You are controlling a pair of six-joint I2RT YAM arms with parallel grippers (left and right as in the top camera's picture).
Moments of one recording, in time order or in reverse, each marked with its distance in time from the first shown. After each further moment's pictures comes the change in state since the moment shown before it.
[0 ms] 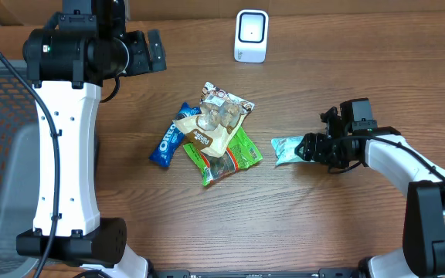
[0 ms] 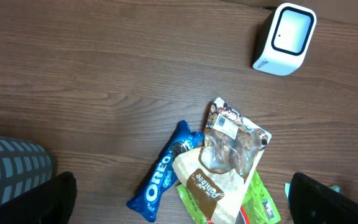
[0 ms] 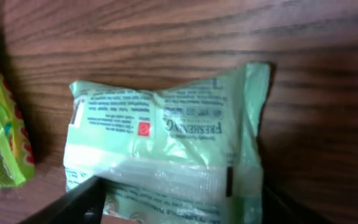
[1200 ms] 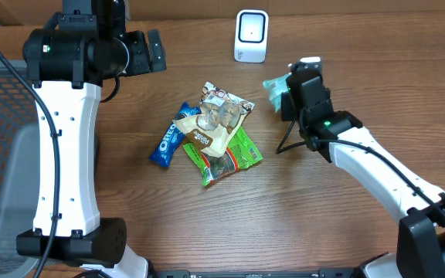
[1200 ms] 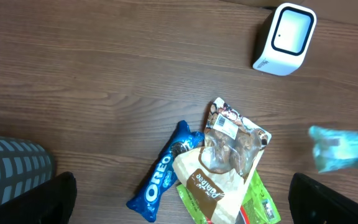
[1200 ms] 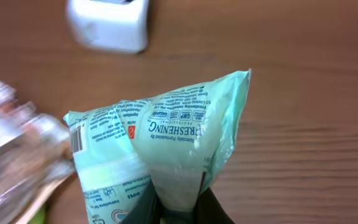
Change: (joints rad) left arm 0.000 0.000 0.000 0.000 0.000 0.000; right arm 0.338 -0.059 0.242 0.195 0.663 -0.015
